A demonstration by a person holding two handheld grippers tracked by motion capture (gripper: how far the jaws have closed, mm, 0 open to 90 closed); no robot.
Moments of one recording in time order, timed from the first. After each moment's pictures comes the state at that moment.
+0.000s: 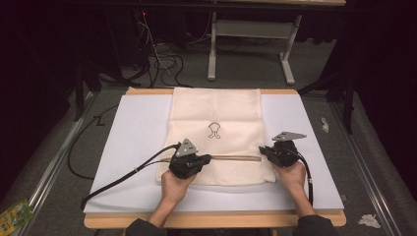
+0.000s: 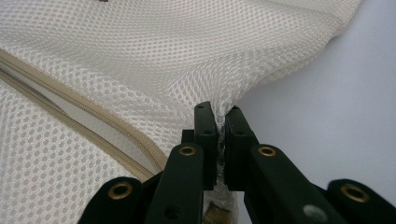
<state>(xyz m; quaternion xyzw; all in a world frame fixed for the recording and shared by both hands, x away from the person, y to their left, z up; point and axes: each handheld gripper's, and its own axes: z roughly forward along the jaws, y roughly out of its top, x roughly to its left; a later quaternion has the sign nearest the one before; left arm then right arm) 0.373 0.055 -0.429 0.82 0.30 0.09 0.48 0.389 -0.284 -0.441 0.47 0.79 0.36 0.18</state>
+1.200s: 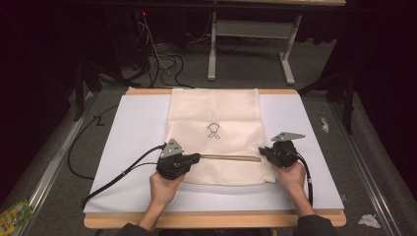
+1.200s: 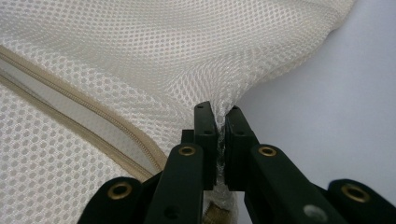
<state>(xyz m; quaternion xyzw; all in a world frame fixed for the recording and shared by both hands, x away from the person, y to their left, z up) 0.368 0.089 -0.421 0.80 0.32 0.10 0.50 0.389 -0.283 -0.443 0.47 0.79 0.35 0.18</state>
